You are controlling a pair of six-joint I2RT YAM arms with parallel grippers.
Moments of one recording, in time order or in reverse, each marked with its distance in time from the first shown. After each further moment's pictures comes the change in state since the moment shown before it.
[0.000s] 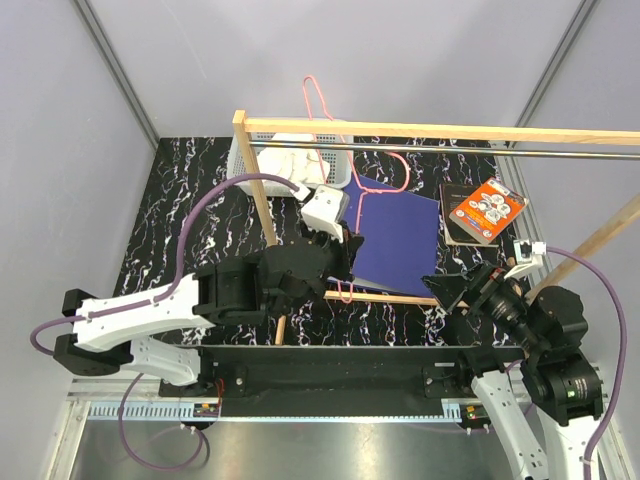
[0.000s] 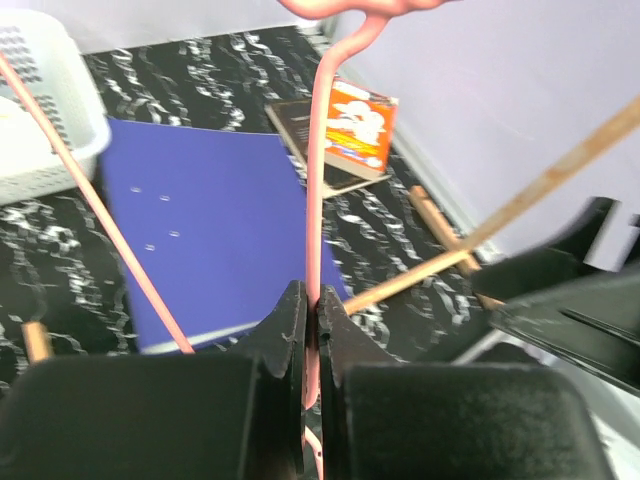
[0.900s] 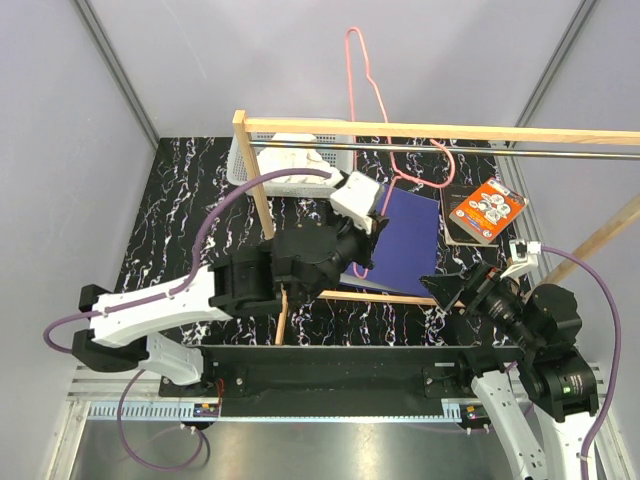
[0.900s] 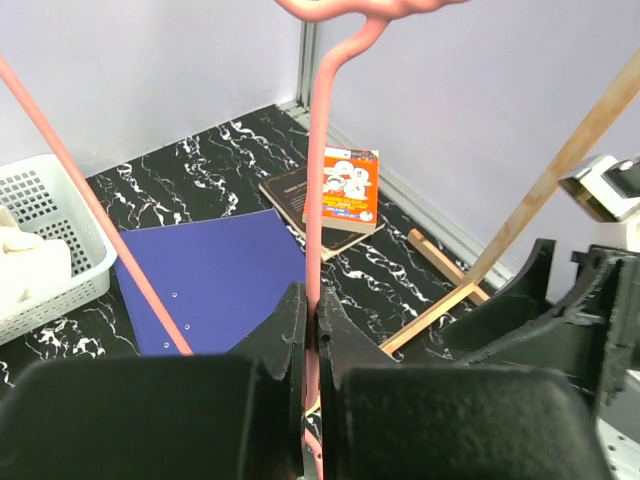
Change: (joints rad) left arm 0.017 0.111 0.163 0.124 0.079 0.303; right arm 0.000 -0.003 -0.039 0.003 -0.002 0.006
